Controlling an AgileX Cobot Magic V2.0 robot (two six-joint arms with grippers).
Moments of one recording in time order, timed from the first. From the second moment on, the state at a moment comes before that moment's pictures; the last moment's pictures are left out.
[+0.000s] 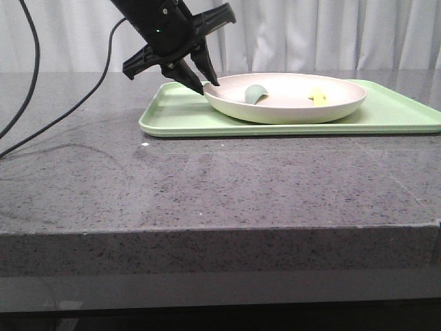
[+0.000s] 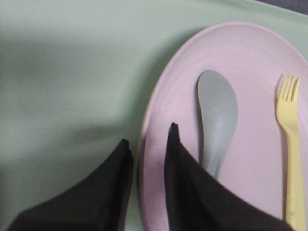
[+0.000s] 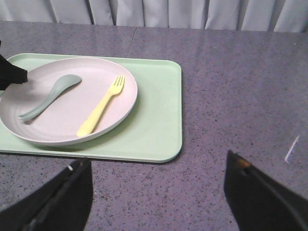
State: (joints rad) left arm -0.43 2.13 -1.92 -0.40 0.73 -0.21; right arm 0.07 0.61 -0.63 0.03 0.41 0.02
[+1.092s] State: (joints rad) left arm -0.22 1.42 -1.39 0.09 0.71 -0.23; right arm 0.07 0.61 -0.63 0.03 0.41 0.02
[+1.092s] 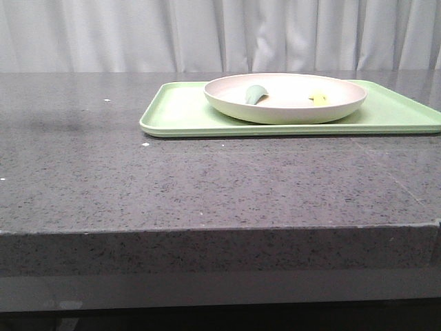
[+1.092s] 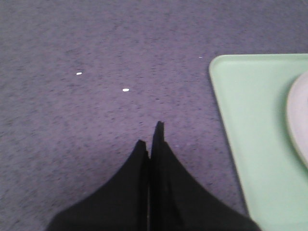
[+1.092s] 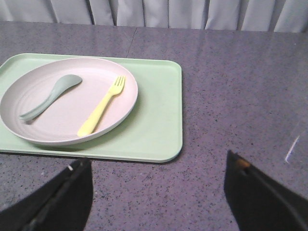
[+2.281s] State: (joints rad) left arm -0.17 0.38 -0.44 0.15 0.32 -0.23; right arm 0.07 0.80 -0.74 0.07 0.44 0.02
